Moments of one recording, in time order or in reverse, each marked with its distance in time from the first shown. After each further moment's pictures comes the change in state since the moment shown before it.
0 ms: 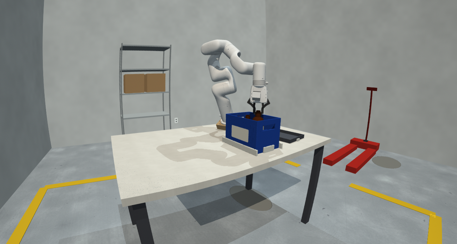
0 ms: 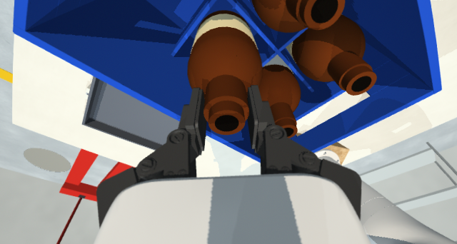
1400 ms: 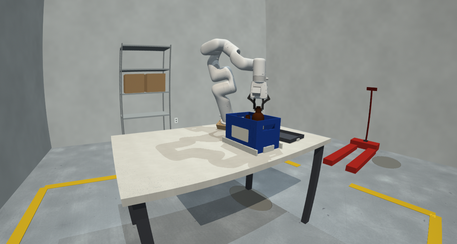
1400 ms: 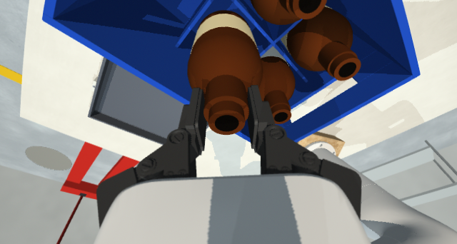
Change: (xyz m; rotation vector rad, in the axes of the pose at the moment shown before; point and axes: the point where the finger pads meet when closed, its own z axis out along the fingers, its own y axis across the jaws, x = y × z) arm 0.000 0.000 -0.025 0.000 0.000 0.000
